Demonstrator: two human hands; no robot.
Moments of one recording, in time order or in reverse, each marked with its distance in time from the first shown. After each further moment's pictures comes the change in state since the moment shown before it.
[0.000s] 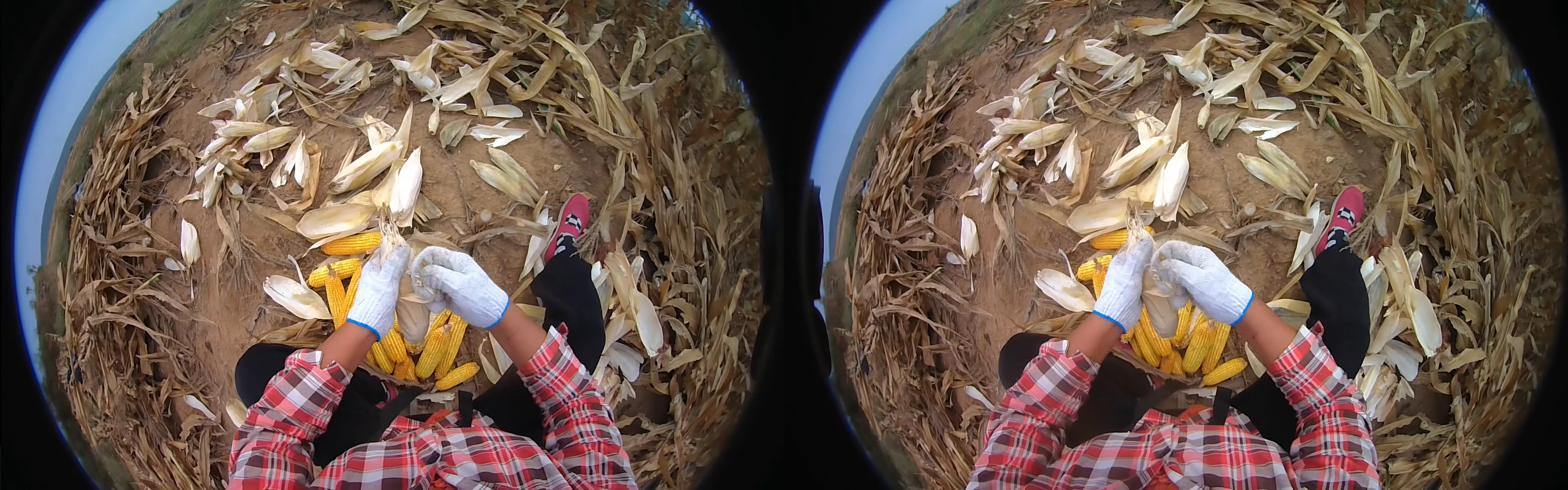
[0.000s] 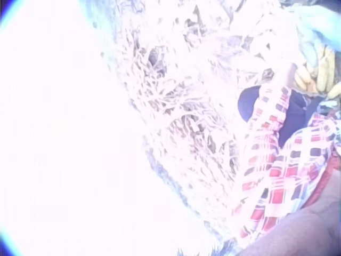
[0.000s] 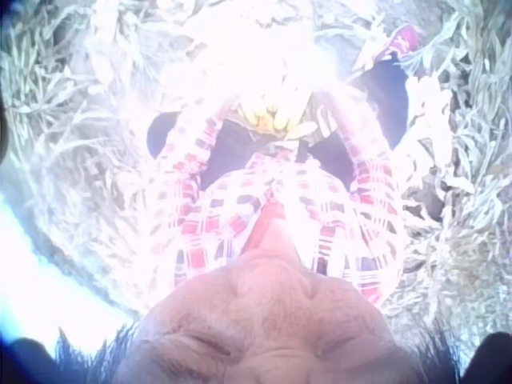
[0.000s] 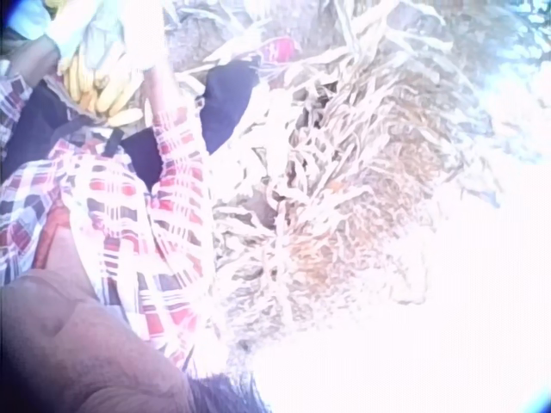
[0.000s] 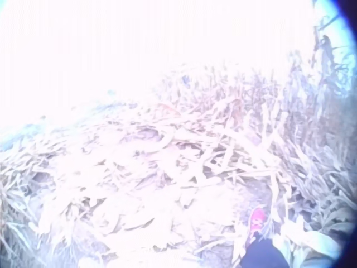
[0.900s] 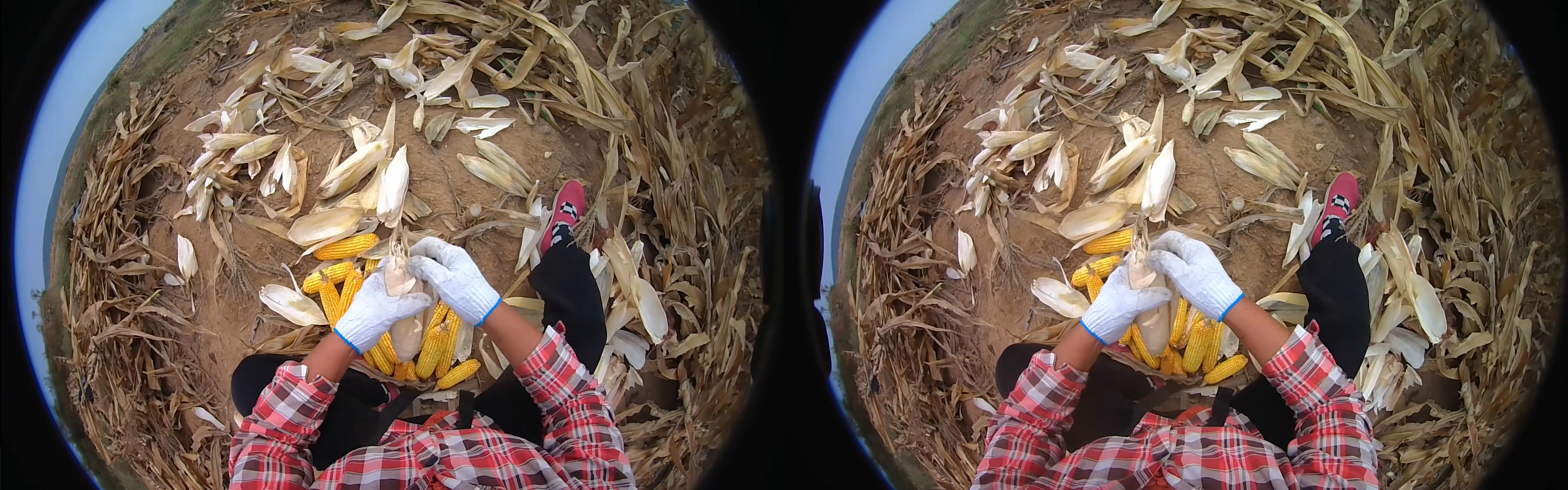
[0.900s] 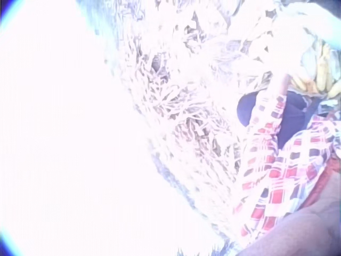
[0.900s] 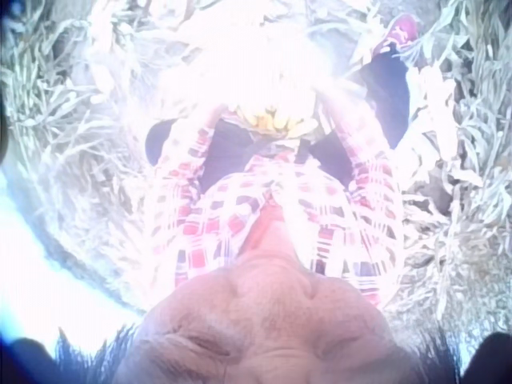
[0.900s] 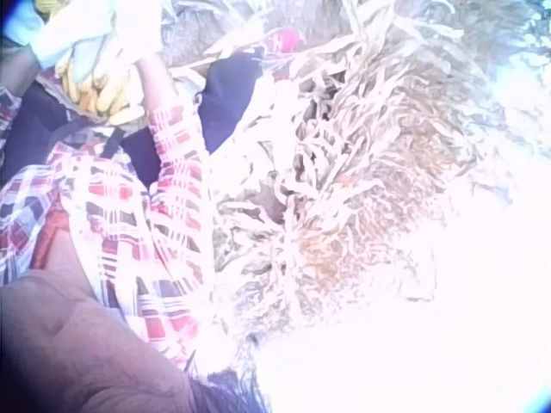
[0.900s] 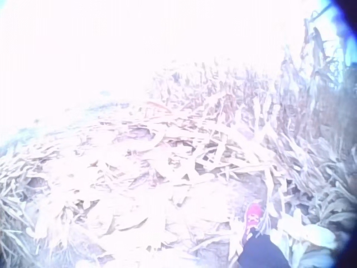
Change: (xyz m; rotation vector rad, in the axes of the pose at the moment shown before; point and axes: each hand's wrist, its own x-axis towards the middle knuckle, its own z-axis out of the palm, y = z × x) left_hand -0.016 0.013 0.012 0.513 -0.350 -0.055; right_hand 0.002 -0.009 -0.011 -0.437 0.217 -0.140
